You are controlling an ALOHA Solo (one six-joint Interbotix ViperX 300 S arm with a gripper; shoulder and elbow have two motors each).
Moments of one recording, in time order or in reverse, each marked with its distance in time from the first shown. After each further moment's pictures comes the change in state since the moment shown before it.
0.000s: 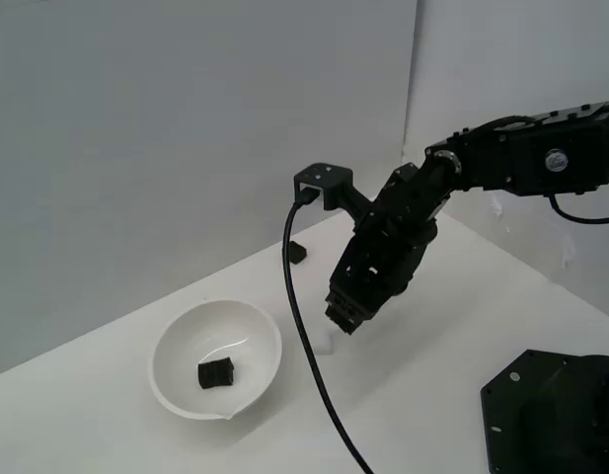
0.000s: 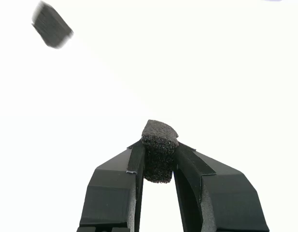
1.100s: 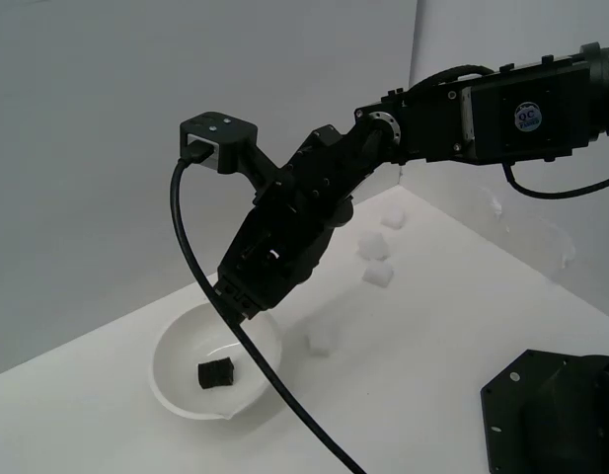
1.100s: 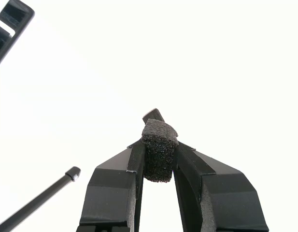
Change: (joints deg) arm -14.1 -5.0 -4.9 -12.2 -12.3 -4.4 -7.2 -1.6
